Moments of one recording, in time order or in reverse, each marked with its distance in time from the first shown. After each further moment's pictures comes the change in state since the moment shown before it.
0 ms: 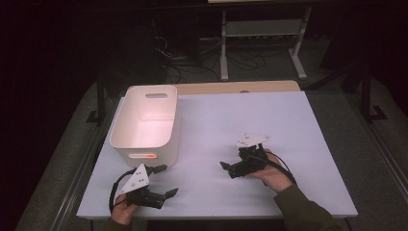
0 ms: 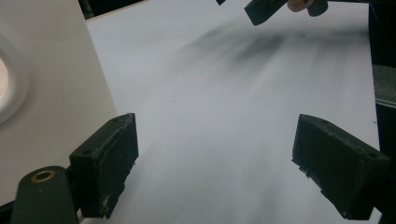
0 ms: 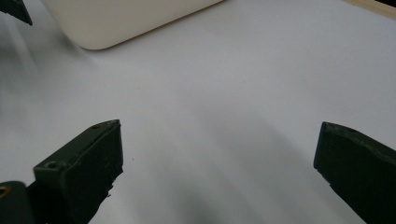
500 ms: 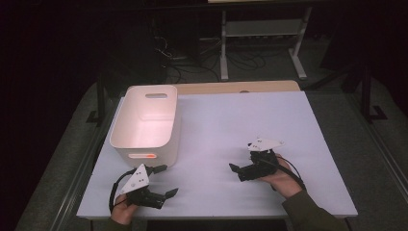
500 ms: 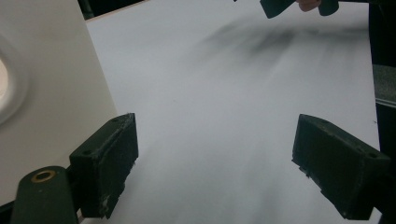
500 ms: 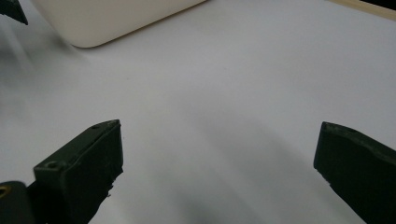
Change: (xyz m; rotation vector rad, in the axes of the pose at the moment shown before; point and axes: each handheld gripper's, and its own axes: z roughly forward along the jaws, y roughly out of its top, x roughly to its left) left arm 0.000 0.000 0.000 0.000 0.001 0.000; right arm -0.009 -0.019 -0.021 -0.036 -0.027 0.042
